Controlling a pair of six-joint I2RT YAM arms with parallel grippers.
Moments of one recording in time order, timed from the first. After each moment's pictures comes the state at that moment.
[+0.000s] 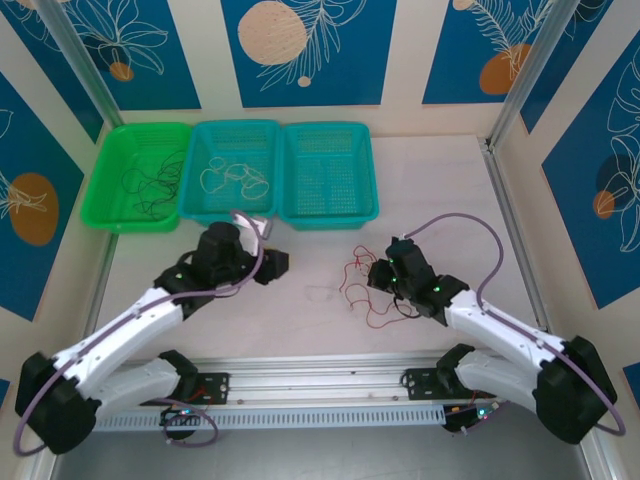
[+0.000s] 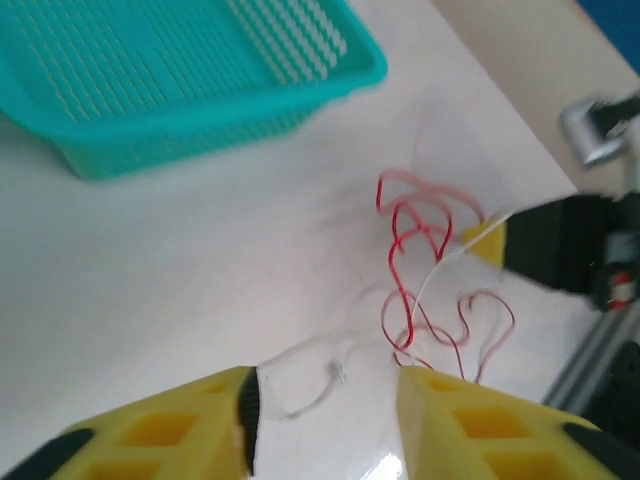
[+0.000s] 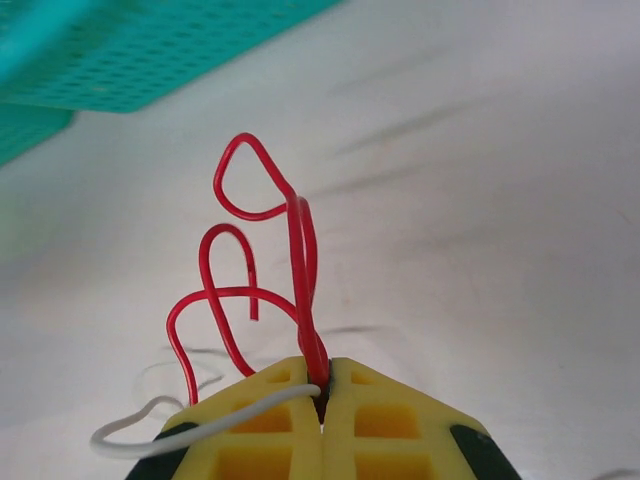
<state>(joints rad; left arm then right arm) -0.64 1.02 0.70 -0.23 0.28 -0.37 0.62 0.99 0.52 -0.31 0.05 0.84</state>
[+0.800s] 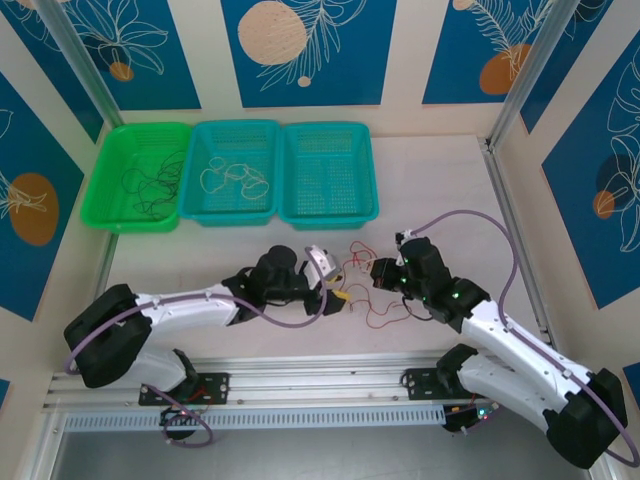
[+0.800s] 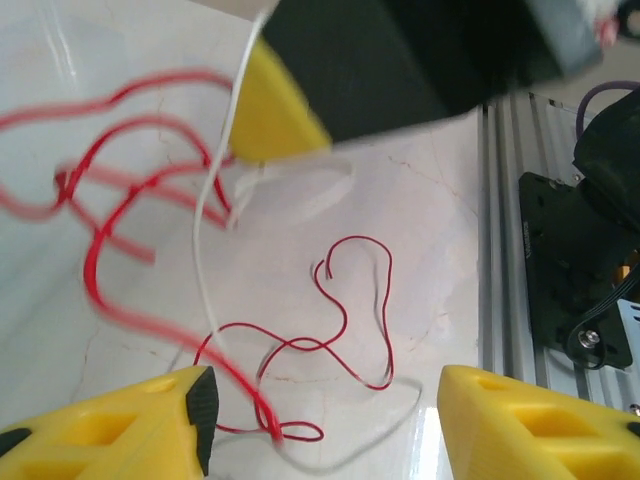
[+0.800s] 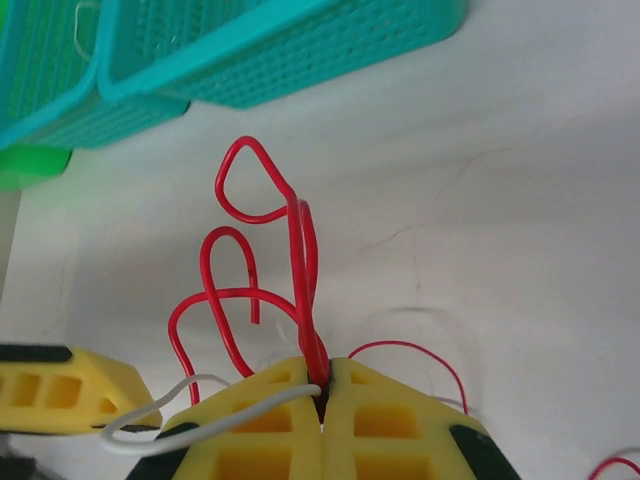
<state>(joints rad) -0.93 1.40 0.61 0.38 0.40 -0.05 0.59 0.83 0.59 -0.44 -0.02 0.80</state>
